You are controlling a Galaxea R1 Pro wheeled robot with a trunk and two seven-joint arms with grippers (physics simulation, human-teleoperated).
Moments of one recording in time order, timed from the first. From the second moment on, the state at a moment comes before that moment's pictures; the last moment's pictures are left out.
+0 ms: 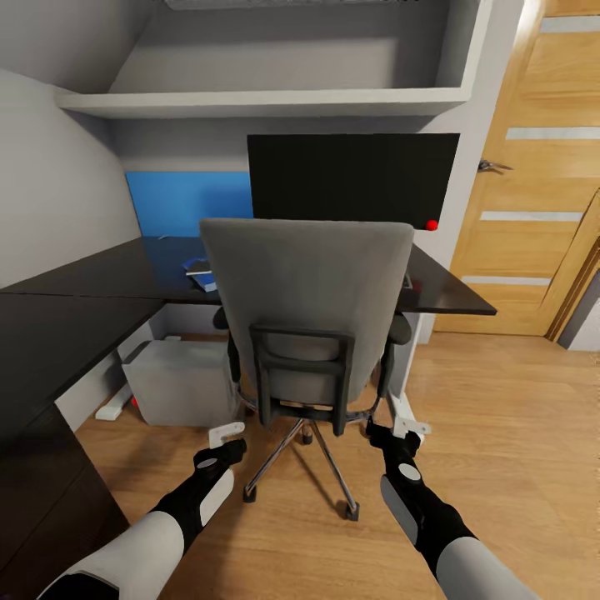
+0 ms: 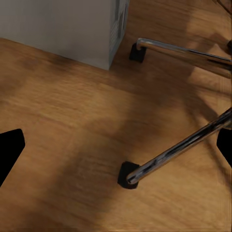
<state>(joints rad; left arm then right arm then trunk) -0.71 -0.09 -0.25 -0.39 0.43 0.02 0.37 -0.59 0.03 0.21 -0.64 -0.30 -0.15 -0.35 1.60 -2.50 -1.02</state>
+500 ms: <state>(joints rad) -0.71 -0.09 -0.25 -0.39 0.43 0.02 0.37 -0.59 0.03 0.21 -0.63 -0.29 -0.15 -0.35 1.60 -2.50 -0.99</state>
